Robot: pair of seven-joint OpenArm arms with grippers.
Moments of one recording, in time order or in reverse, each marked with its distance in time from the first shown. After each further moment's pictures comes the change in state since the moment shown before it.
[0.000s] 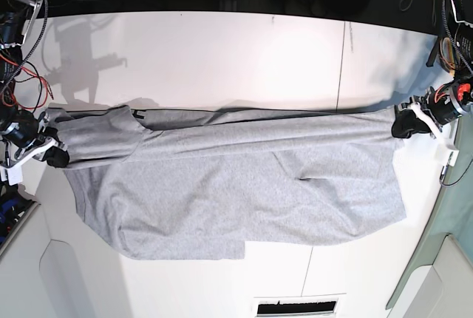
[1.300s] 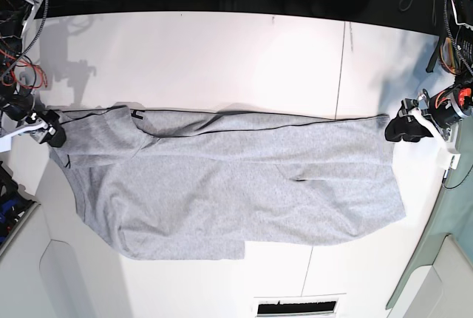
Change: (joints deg) left arm 0.2 -0.1 -0.1 0.7 -2.9 3.1 2.5; right arm -0.6 -1.8 6.7 -12.1 -2.1 -2.3 3.3
